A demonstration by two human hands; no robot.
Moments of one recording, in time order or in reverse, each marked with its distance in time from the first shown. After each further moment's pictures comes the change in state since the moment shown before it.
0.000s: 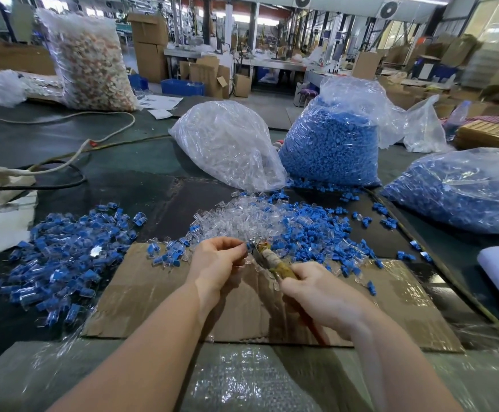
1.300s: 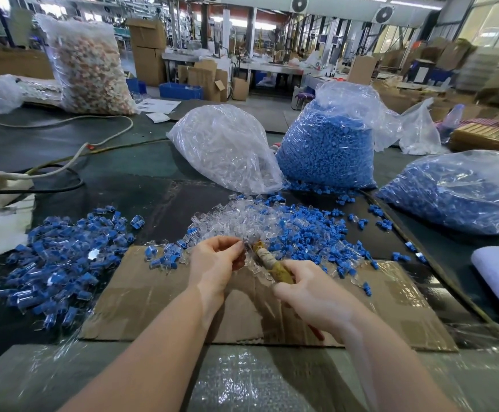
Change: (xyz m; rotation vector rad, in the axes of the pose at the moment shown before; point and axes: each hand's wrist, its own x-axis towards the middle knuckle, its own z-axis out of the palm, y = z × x) left_hand 0.000 -0.002 0.006 -0.079 0.129 0.095; right_hand -0.006 -0.007 0.003 -0.062 0.032 -0.088
